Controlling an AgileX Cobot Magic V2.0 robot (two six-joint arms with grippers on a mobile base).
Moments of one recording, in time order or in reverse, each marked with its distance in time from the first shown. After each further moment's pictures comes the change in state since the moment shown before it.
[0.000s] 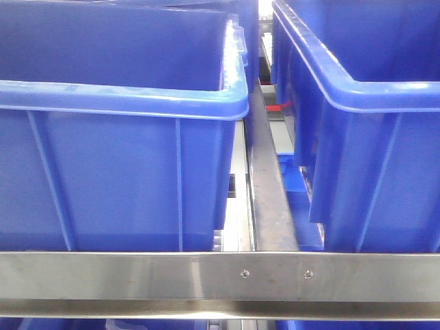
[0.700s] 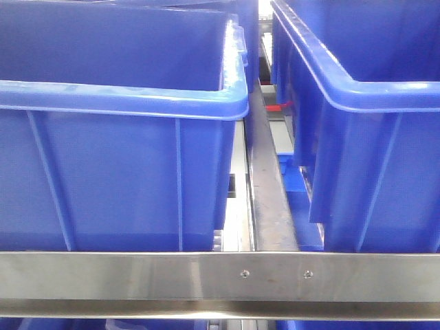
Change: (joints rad) left arm 0.000 0.000 0.000 0.000 0.000 0.000; right arm 0.000 0.000 0.000 0.000 -0.002 0.000
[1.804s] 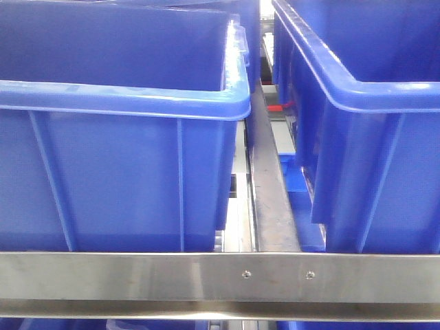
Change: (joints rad) left arm 0.000 0.000 0.000 0.000 0.000 0.000; right arm 0.061 0.352 -0.534 -0.002 0.260 0.000
